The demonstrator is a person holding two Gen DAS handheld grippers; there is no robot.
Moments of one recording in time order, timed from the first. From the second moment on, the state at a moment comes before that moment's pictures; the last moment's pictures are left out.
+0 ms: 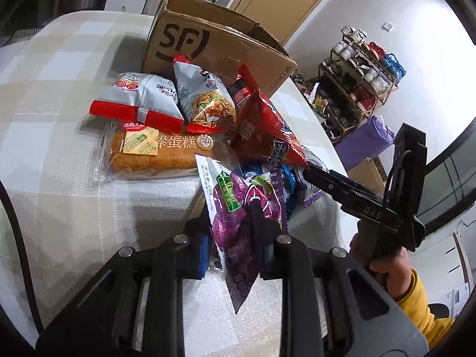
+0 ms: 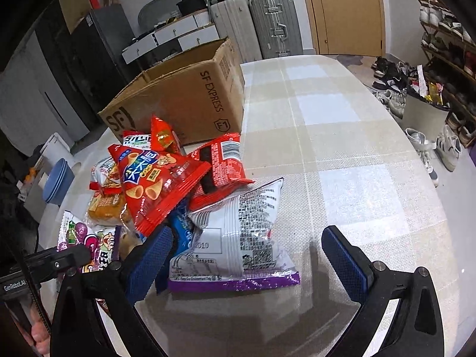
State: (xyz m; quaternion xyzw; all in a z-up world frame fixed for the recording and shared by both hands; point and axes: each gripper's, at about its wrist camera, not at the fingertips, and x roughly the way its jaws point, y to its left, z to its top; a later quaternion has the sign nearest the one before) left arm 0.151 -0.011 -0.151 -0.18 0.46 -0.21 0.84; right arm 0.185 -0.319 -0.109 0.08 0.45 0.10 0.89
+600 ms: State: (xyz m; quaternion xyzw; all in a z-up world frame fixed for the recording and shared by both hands) left arm 0.136 0.003 -0.146 -0.18 0.46 -0.21 0.84; right arm 0.175 -0.319 -0.115 0.10 0.46 0.13 0.87
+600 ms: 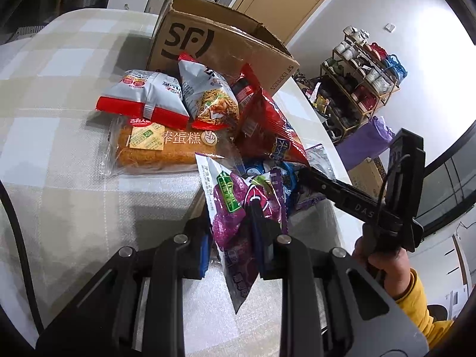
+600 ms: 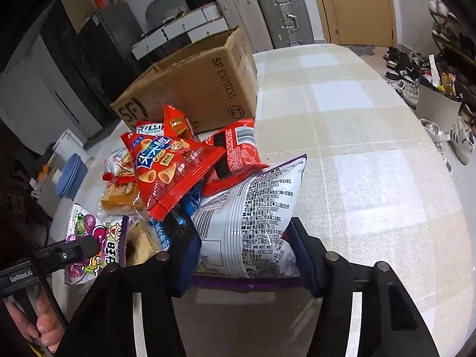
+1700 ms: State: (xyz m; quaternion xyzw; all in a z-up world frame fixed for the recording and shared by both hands) left arm 0.031 0.032 -0.051 -0.14 0.37 -0.17 0.90; right arm 0.036 -0.277 0.000 0.08 0.32 0.21 0.92
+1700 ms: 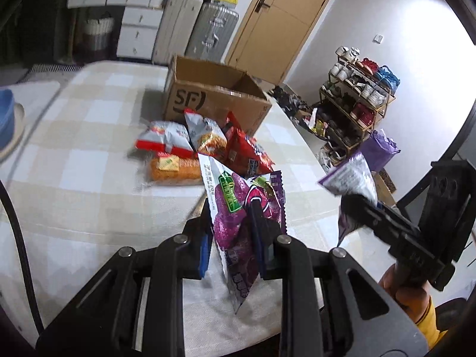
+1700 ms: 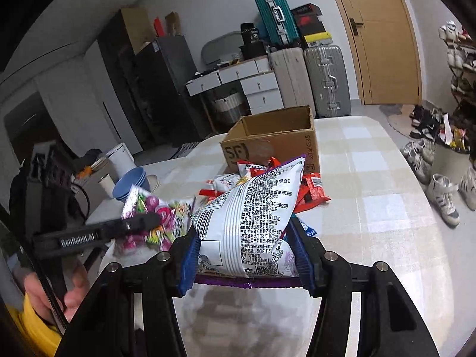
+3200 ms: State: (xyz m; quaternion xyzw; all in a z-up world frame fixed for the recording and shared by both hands) left arm 0.008 0.071 -0.086 -0.14 0.48 -0.10 0.86; right arm 0.071 -0.269 -0.058 0.10 0.37 0.24 0.89
